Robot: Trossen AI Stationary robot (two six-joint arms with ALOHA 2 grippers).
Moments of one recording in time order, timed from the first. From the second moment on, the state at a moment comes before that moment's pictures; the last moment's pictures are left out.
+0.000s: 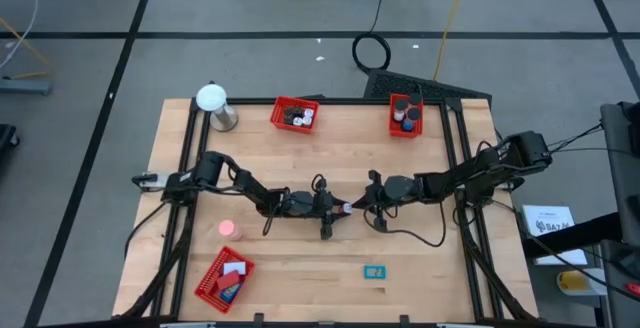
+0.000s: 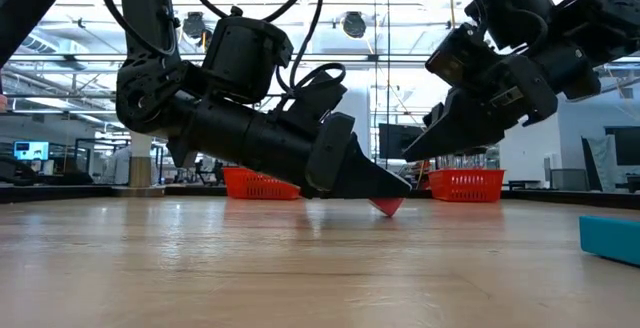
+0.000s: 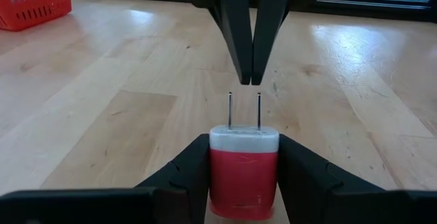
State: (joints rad) left arm -0.14 2.23 0.90 1.06 -0.18 -0.11; right arm 0.11 1.52 0.41 0.62 0.00 0.11
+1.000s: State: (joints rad) left arm -0.13 2.23 0.90 1.07 -0.16 -0.11; right arm 0.11 1.54 0.45 0.57 -0.03 0.12
